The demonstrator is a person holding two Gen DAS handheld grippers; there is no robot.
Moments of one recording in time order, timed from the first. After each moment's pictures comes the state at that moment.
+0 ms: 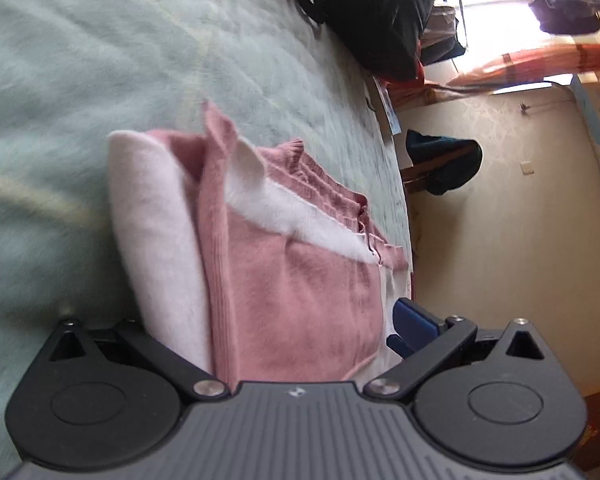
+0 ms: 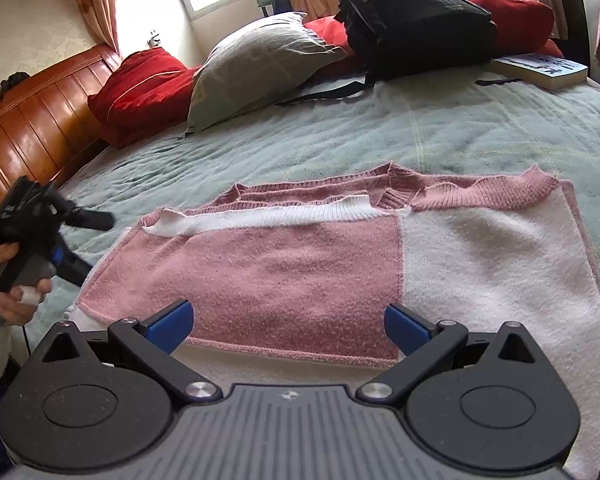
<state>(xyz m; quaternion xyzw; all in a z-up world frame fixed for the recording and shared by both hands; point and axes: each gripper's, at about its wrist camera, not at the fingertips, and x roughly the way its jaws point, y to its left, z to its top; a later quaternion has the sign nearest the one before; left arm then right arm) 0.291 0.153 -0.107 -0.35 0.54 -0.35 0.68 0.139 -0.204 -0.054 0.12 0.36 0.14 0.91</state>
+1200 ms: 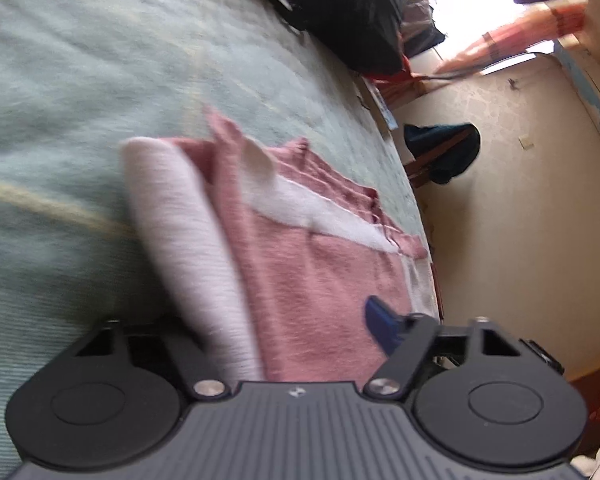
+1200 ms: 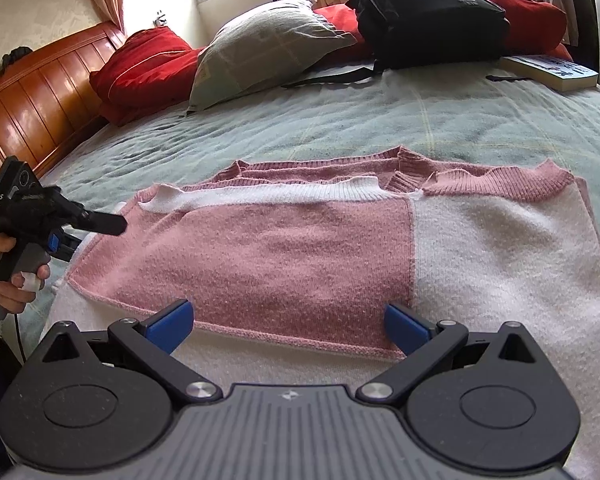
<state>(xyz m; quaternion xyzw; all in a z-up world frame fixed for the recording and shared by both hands) 0.275 0.172 -0.115 -0.31 0.50 -0.35 0.72 0.143 -0.194 -0.067 0.09 0.38 0.14 0.91</state>
